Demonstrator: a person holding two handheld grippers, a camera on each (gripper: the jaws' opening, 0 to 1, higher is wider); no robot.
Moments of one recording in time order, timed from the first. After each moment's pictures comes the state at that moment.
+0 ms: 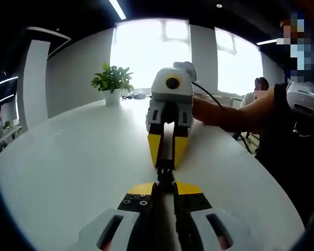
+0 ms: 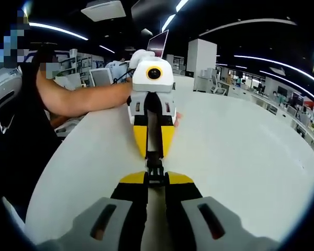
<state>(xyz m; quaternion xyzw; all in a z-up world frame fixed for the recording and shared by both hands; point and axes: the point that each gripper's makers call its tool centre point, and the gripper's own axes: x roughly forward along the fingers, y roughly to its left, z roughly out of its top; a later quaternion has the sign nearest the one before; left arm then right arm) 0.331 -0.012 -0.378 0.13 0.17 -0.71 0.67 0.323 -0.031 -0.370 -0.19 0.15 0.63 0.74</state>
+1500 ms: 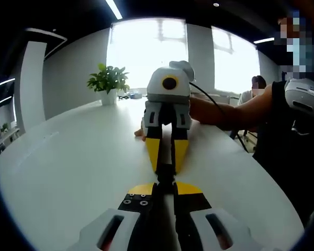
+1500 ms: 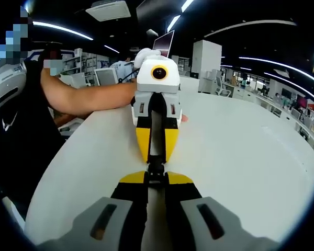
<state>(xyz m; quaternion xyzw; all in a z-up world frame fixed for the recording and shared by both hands) 0.326 -0.016 -0.376 0.14 0.17 -0.72 0.66 0.318 -0.028 -0.372 -0.19 0.15 0.64 0.73</state>
